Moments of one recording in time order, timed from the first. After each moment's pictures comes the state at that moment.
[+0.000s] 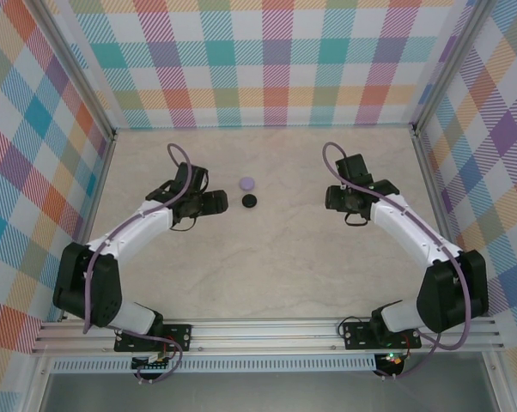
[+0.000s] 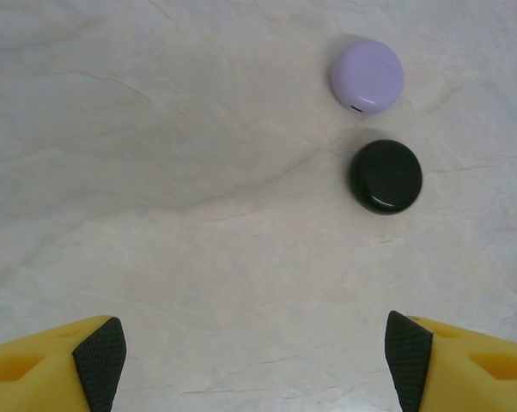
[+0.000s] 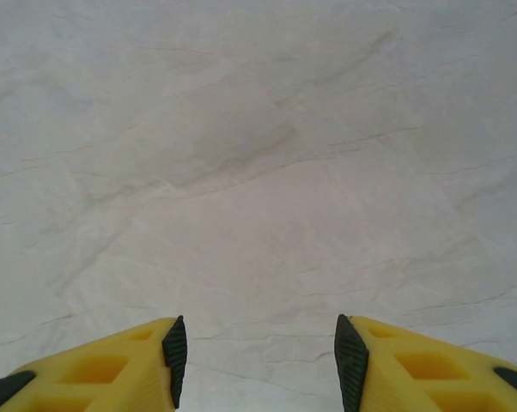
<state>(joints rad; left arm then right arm) -0.37 1.44 1.02 -0.50 -0.05 -0.42 0.35 1.40 1.07 -0.68 0.19 0.36</state>
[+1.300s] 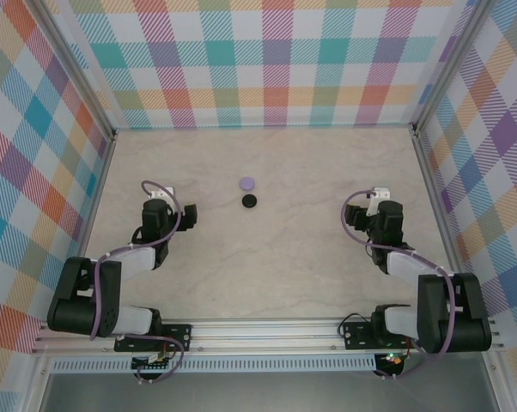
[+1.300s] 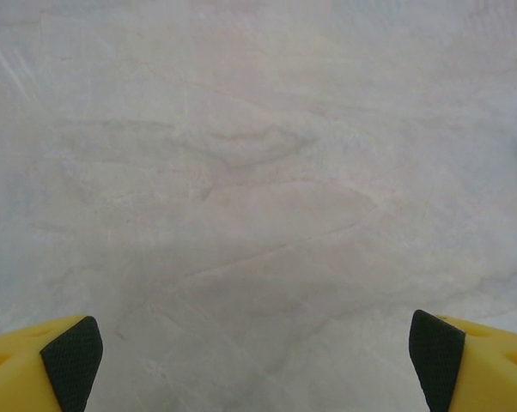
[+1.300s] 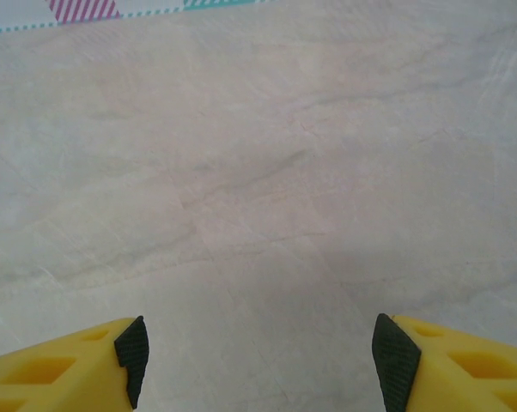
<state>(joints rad) -0.10 1.37 0.42 0.47 -0.08 -0.10 0.04 1.25 0.35 0.43 -0.05 0.09</state>
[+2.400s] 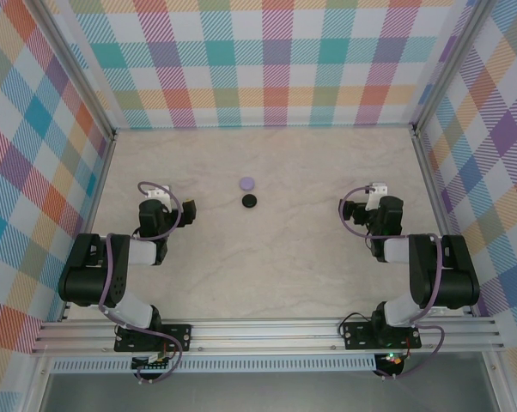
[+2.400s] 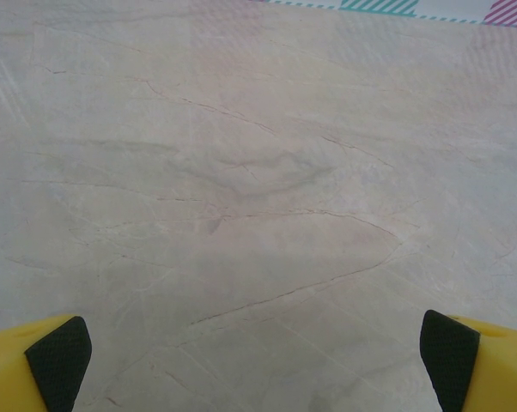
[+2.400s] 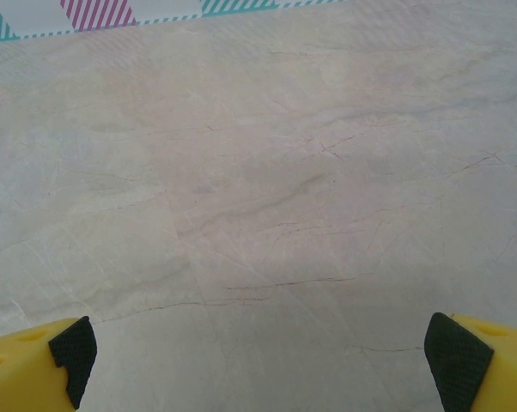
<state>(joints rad) -0.04 1.56 0.41 0.73 0.00 -0.10 -0.02 1.52 0.40 0.68 -0.17 0.06</state>
